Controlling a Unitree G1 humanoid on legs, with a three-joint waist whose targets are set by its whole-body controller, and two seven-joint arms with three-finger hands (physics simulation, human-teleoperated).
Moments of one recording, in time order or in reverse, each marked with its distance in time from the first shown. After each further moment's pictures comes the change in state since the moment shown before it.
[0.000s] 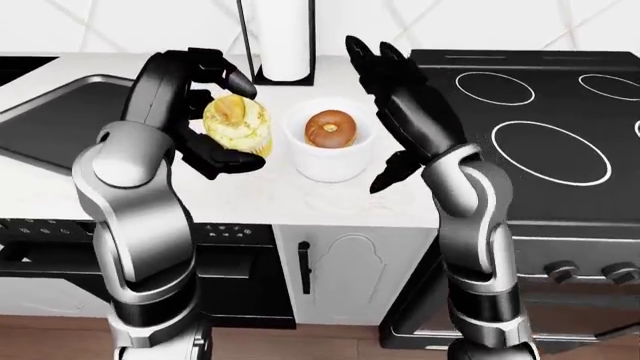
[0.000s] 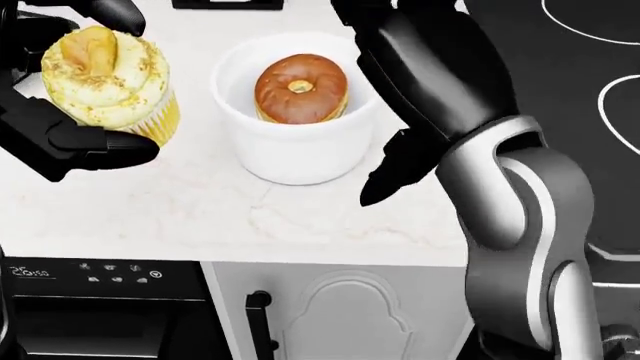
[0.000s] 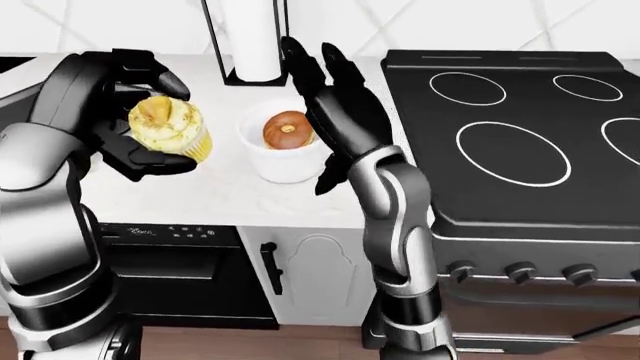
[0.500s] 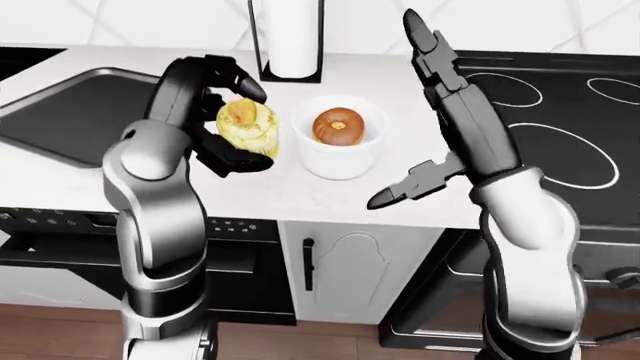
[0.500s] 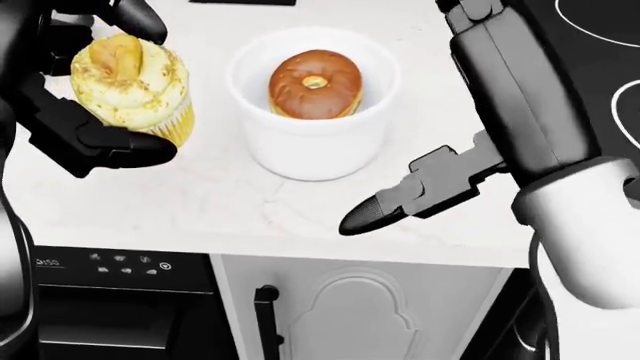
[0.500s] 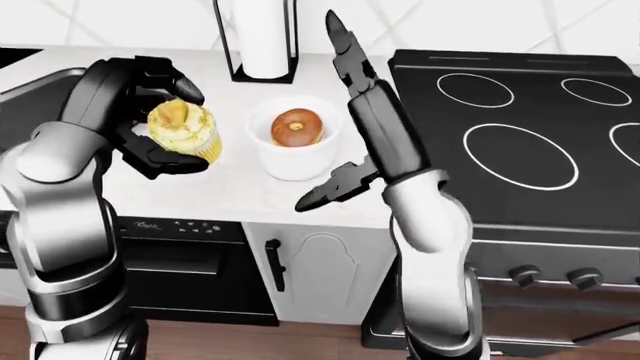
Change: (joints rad) left arm -0.002 -0.029 -0.018 0.091 0.000 -0.065 0.038; right arm 0.068 -0.143 0.069 -0.425 0.582 0.648 -0.153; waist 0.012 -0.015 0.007
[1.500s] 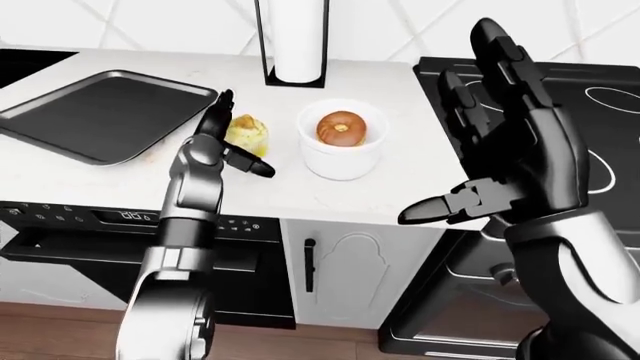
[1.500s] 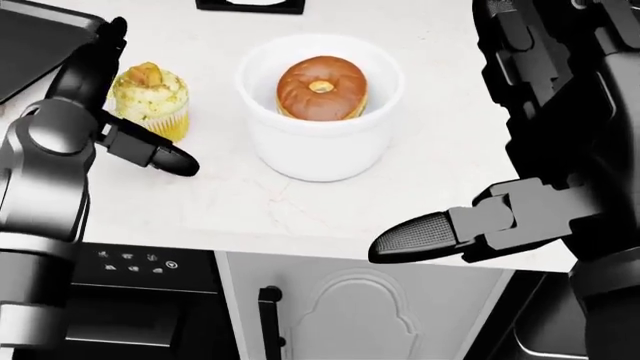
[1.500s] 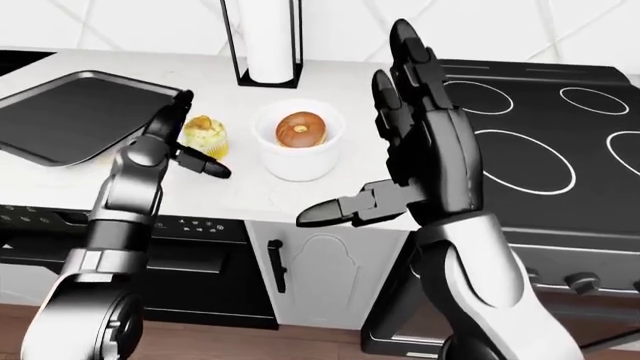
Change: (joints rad) left arm -0.132 0.034 0.027 0.968 -0.201 -0.509 0.368; right arm 0.099 -0.005 -0.313 -0.263 1.012 0.279 -0.584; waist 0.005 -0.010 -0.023
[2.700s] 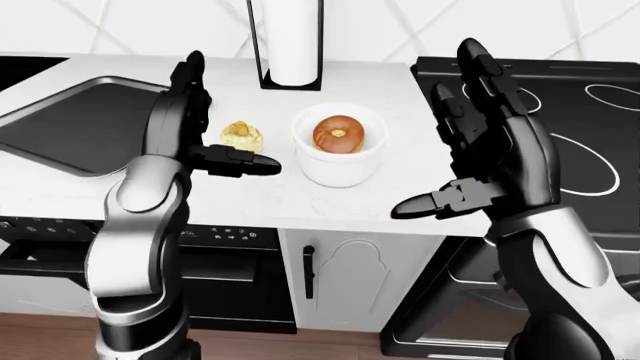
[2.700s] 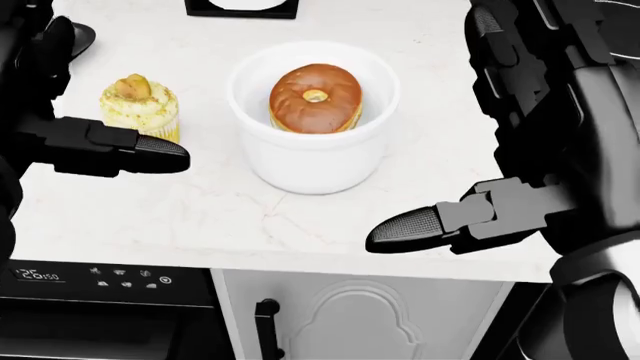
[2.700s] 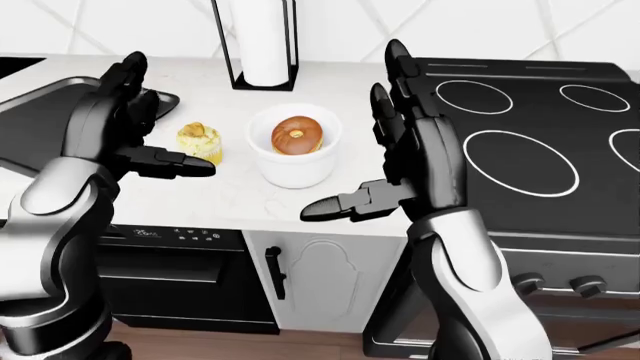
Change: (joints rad) left arm 0.292 0.017 0.064 -1.063 -0.475 0.538 0.112; right arm 0.046 0.052 0.042 0.086 -0.164 -0.076 0.114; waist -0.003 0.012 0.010
